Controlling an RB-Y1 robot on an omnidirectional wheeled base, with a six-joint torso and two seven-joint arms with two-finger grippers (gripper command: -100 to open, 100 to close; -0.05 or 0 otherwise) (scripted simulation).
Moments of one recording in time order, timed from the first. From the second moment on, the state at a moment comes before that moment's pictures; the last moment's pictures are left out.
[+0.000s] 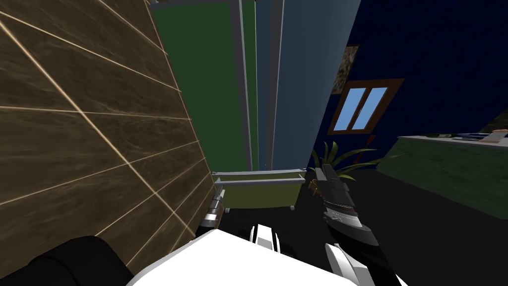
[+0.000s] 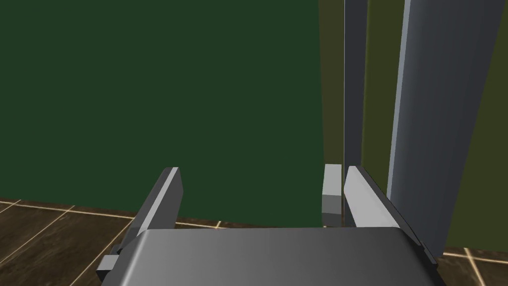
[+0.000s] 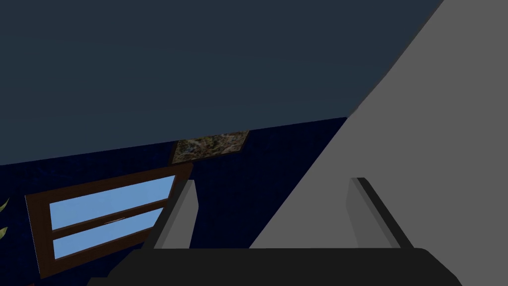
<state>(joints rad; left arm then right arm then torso) 0.35 0.17 0.10 -1.20 0.03 -0.98 0.02 0.50 -0.04 0.03 -2.27 0.09 -0.48 0.10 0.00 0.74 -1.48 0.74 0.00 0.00</state>
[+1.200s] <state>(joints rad) 0.28 0.11 0.12 -0.81 0.01 -1.17 0.03 0.50 -0.04 0.03 -2.27 0.09 -0.48 0.10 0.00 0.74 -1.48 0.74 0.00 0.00</state>
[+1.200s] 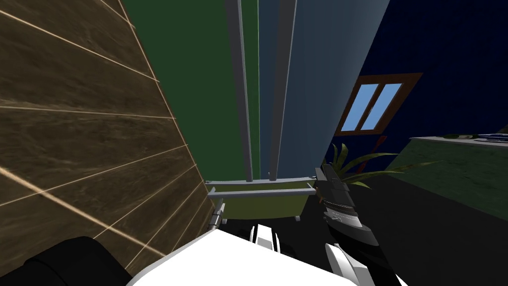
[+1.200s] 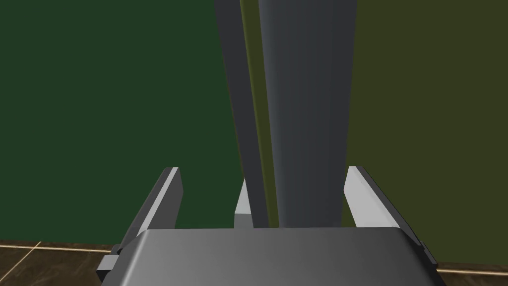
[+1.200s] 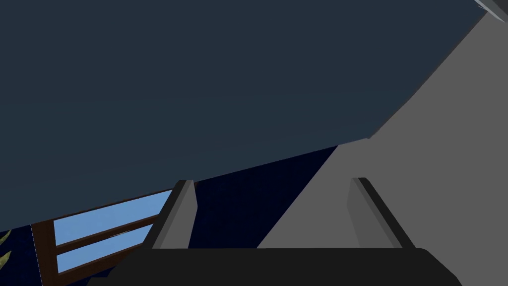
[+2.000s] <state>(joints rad) 0.24 0.01 0.13 -0.60 0.00 -1.26 0.03 0.50 -0.04 0.03 -2.27 0.09 -0.48 0.10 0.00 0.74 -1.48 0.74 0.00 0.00</state>
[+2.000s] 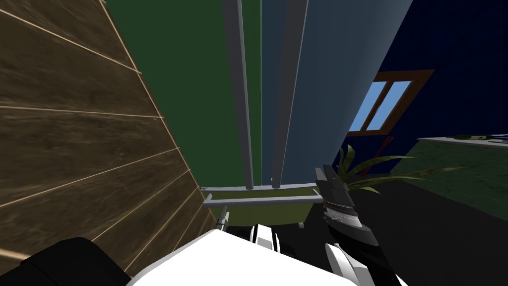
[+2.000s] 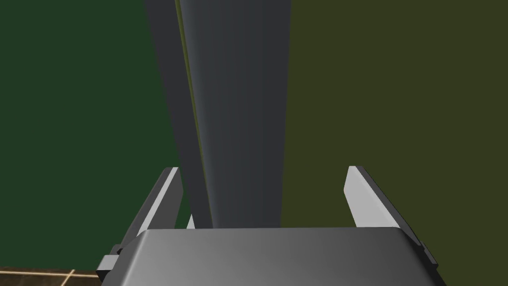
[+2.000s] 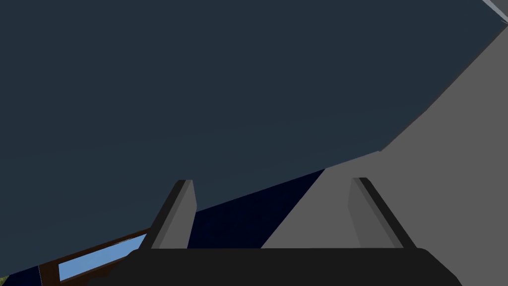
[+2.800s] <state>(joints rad) 0.21 0.03 0.13 -0.63 0.01 -1.20 0.04 0.50 -0.04 0.03 -2.27 0.09 -0.48 0.10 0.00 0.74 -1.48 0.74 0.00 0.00</state>
